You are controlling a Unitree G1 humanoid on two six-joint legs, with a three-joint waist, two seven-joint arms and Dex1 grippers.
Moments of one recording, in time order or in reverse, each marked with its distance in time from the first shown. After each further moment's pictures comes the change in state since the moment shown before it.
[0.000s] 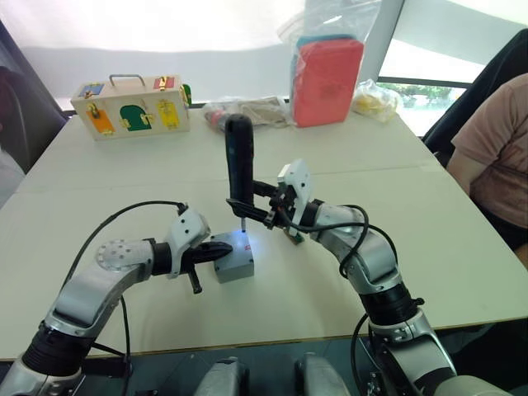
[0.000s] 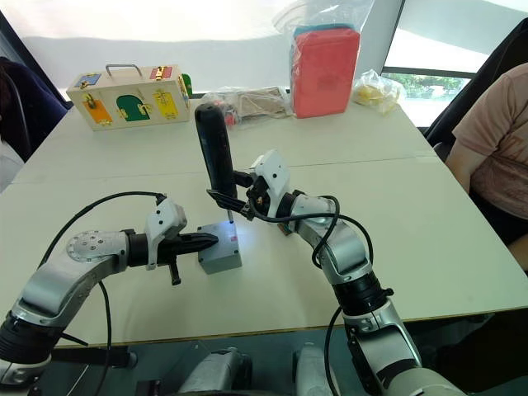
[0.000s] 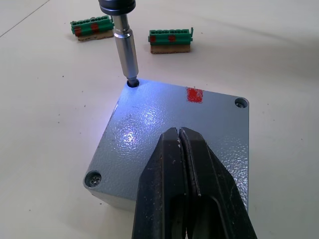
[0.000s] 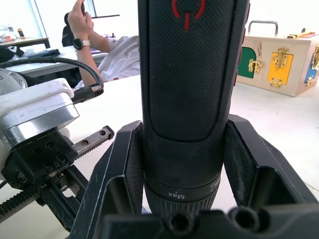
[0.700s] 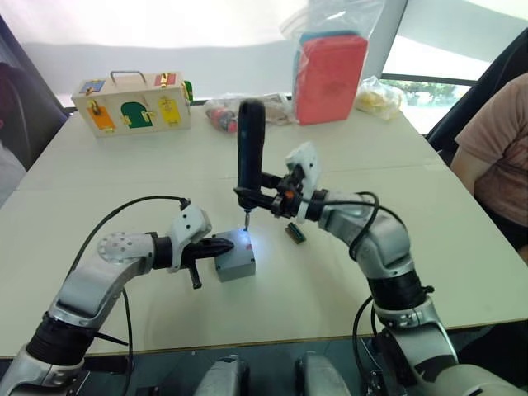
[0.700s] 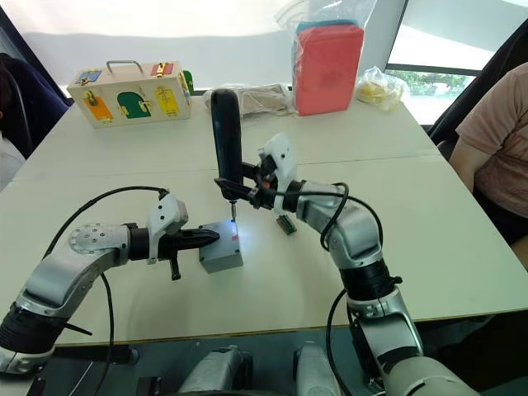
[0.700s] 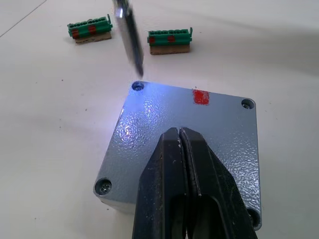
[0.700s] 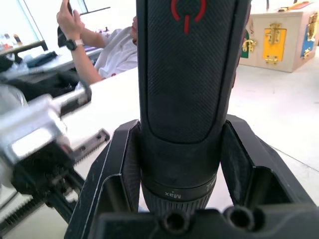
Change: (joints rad) left arm -0.069 0.000 -0.013 0.060 0.011 -0.020 -0.055; right arm -0.169 -0.042 -0.187 -0.048 0.189 0.321 -0.061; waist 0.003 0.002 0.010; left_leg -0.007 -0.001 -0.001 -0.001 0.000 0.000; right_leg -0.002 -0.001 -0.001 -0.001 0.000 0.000
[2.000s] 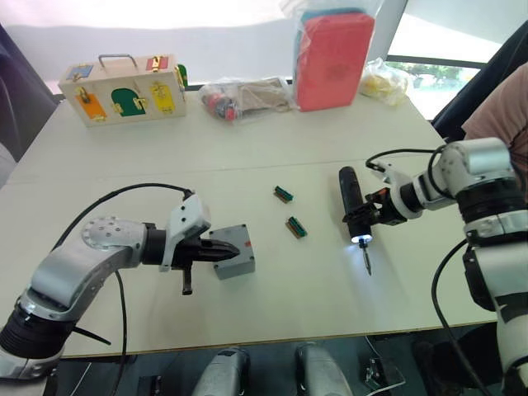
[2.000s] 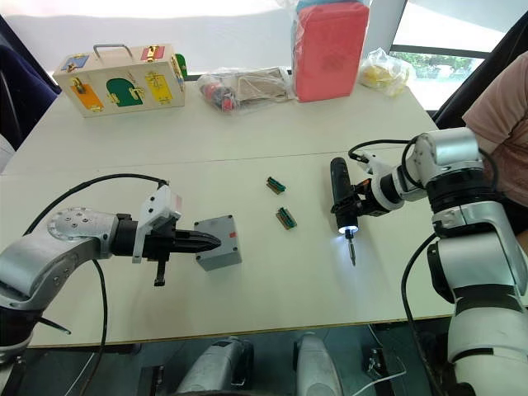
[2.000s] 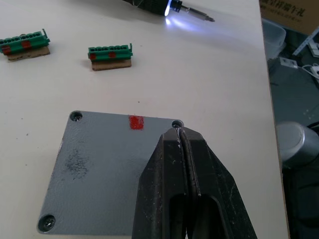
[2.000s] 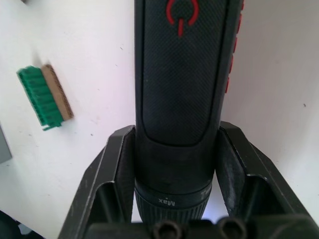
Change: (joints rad) left arm -0.060 0.116 0.056 -0.160 -0.206 0.180 -0.102; right arm -0.404 -0.503 0.248 0.834 0.052 0.791 0.076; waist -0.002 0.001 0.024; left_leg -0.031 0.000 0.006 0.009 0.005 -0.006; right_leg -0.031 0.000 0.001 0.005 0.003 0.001
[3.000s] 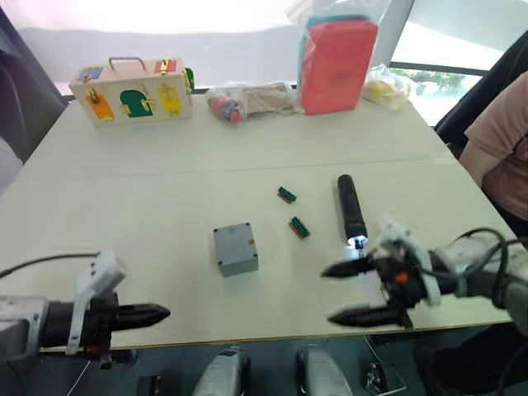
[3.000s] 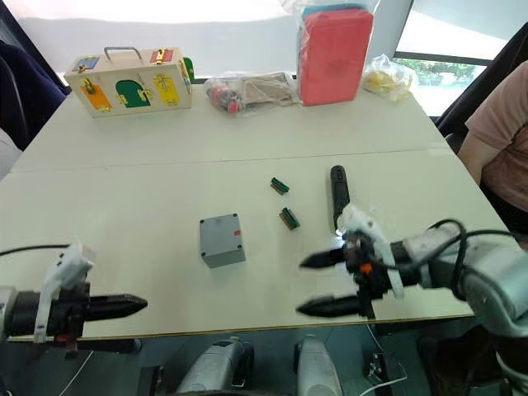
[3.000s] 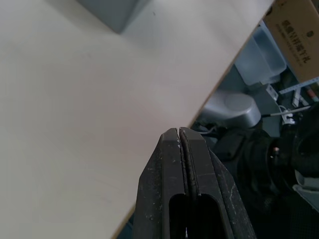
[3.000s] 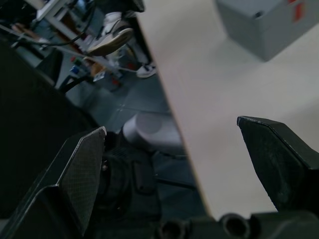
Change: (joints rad) left arm 0.783 0.119 0.605 -0.187 -0.241 0.245 -0.054; right arm 0.964 -0.246 -0.373 -1.308 0.314 -0.495 0.457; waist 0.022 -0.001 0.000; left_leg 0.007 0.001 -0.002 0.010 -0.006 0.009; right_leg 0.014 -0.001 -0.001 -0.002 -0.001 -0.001
